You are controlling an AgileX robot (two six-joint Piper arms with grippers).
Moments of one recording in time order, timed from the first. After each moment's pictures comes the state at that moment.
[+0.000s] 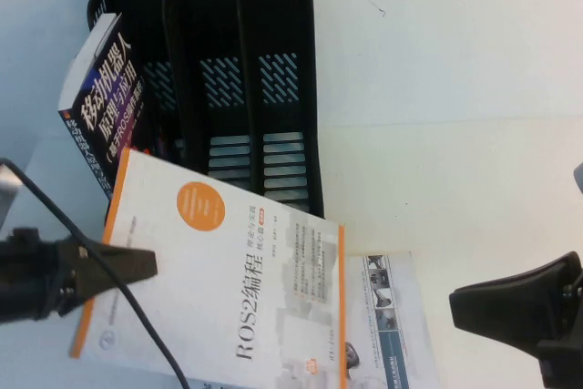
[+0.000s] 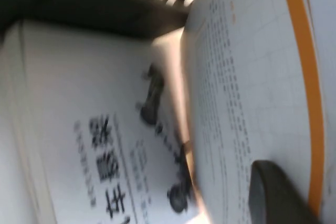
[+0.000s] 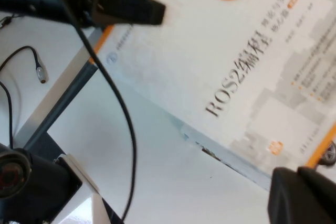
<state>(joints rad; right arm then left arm) 0.55 0.94 -0.78 0.71 0.69 -0.30 0.20 1.28 -0.59 -1.34 1.14 0.95</state>
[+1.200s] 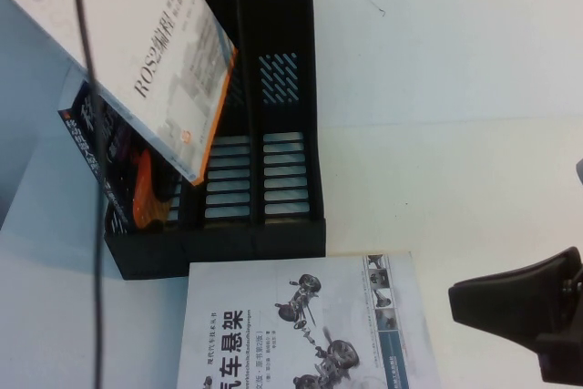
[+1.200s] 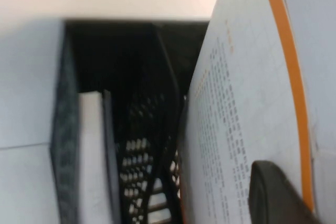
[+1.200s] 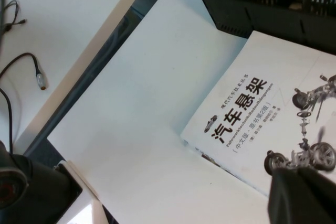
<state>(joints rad) 0.55 0.94 -0.78 0.71 0.68 -0.30 -0.05 1.58 -1.81 -0.56 0.99 0.16</state>
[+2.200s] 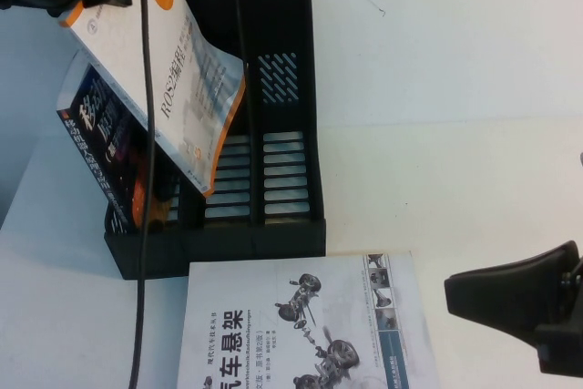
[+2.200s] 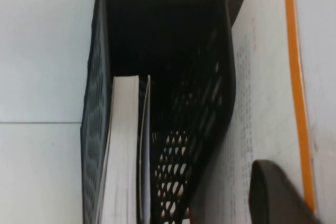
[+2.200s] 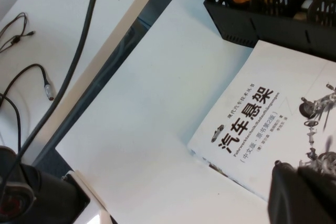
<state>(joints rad) 0.55 0.94 -0.78 0.75 0.66 -0.31 -0.16 1.72 -1.81 -0.29 0.86 -0.11</state>
